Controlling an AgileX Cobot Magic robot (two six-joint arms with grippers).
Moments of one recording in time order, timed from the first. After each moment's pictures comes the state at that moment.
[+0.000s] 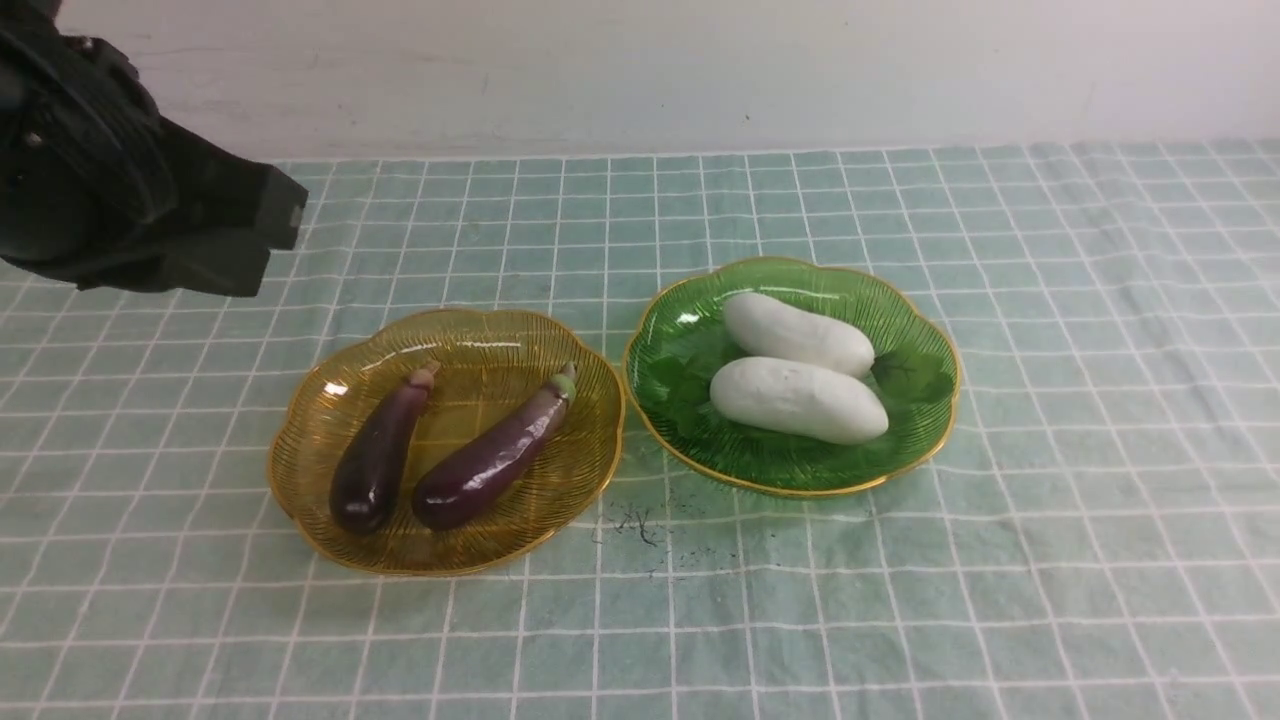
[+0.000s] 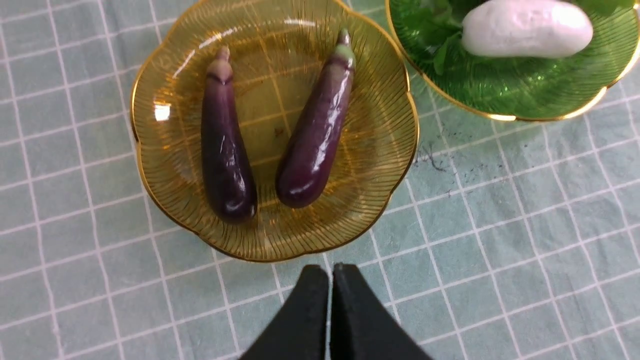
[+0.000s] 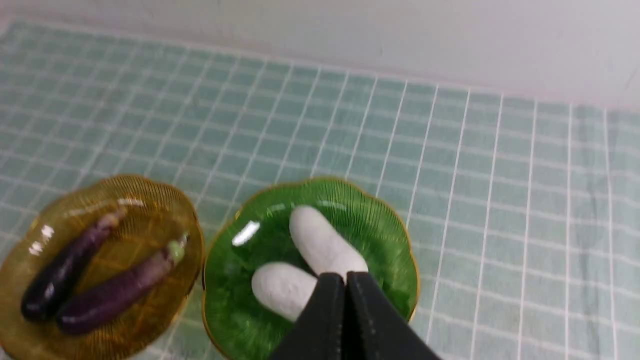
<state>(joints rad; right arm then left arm) 0.25 1.12 -1.47 0.09 0.97 -0.01 -0.30 1.22 -1.44 -0.04 1.22 -0.06</state>
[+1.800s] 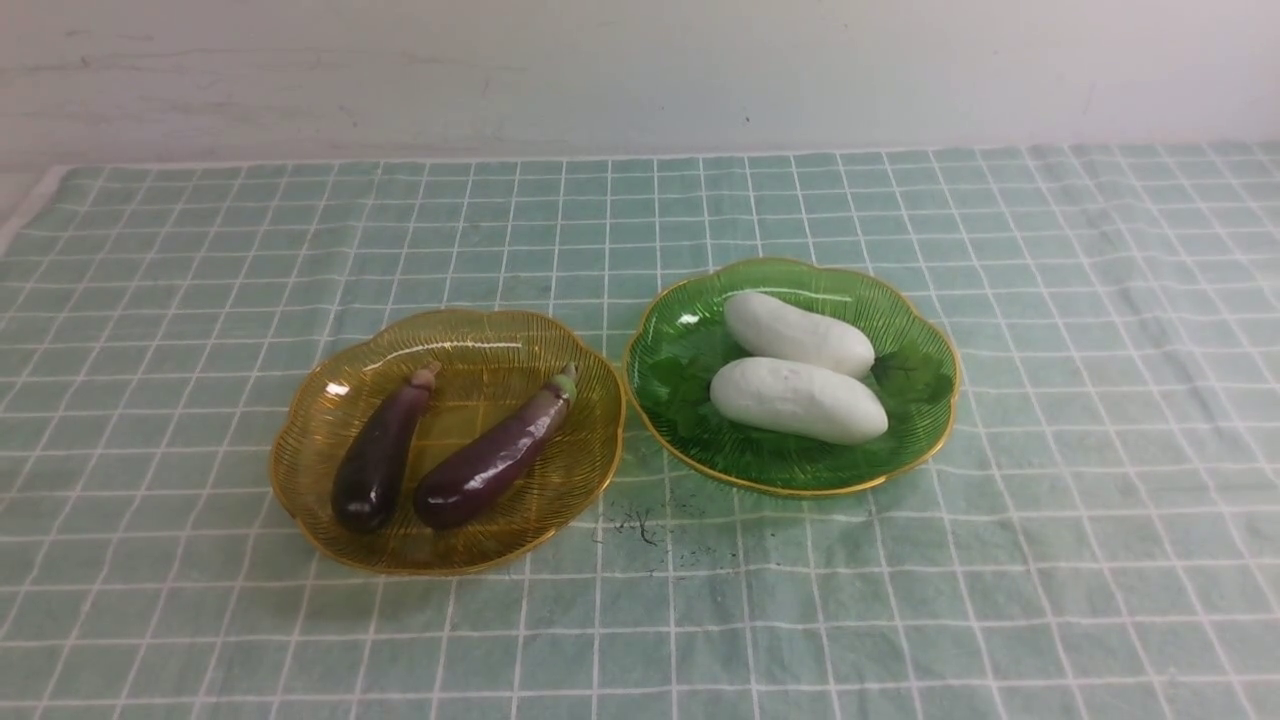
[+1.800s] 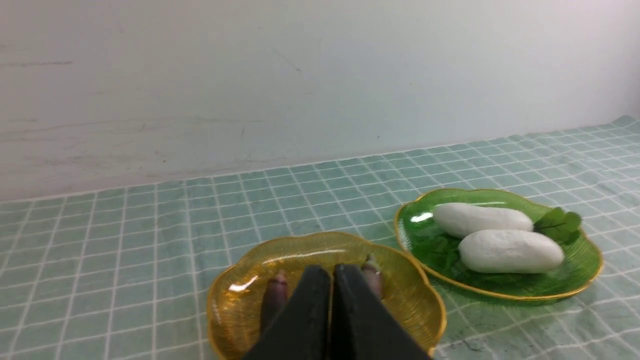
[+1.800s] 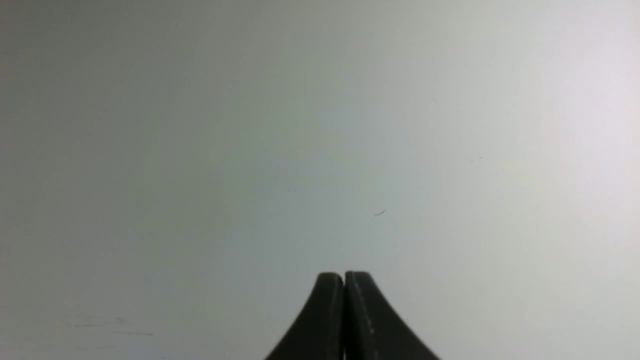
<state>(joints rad) 0.25 -0.02 -0.49 -0.03 0.21 0.10 -0.24 0.13 -0.45 0.00 0.49 0.00</state>
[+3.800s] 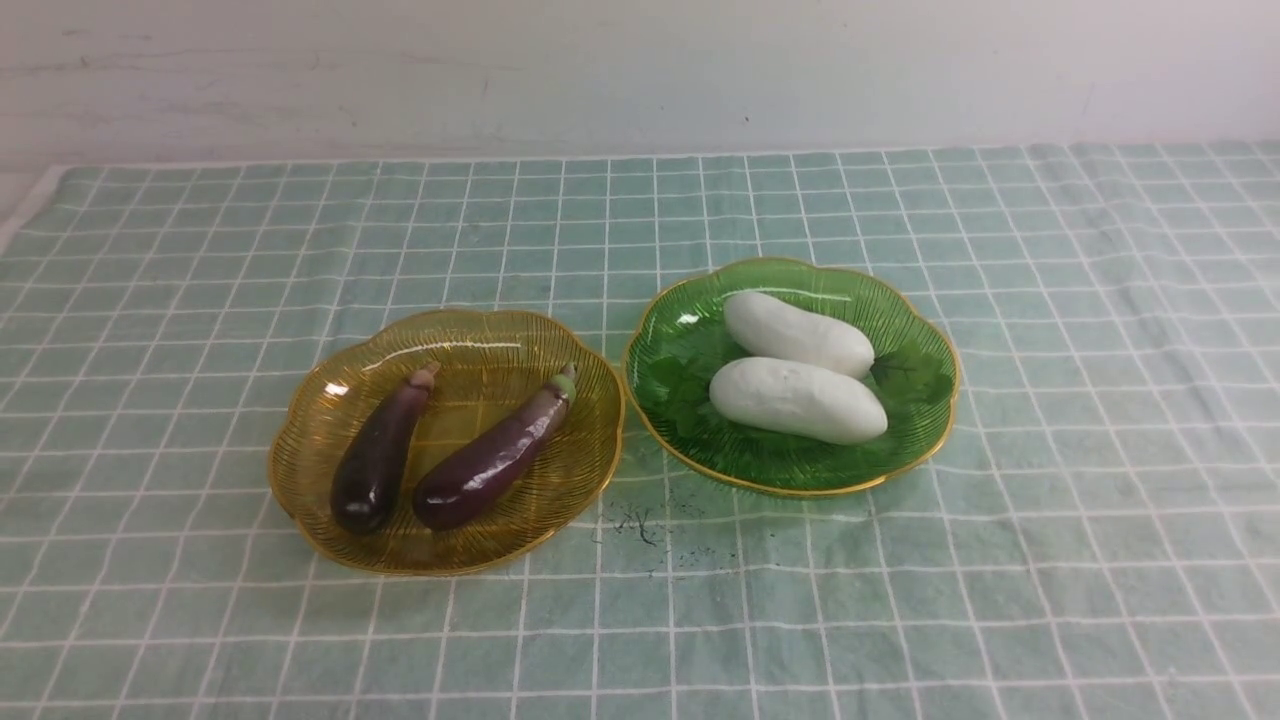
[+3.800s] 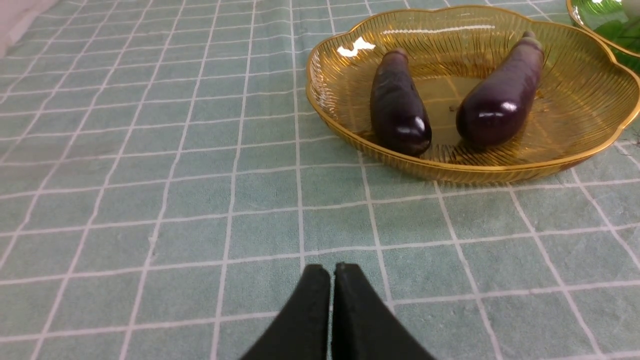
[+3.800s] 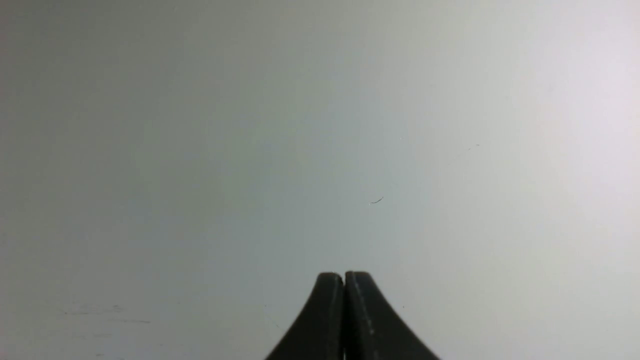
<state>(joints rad) 0.25 -0.02 -0.49 -0.03 0.23 0.10 -0.05 -0.01 0.03 0.00 0.39 0.04</state>
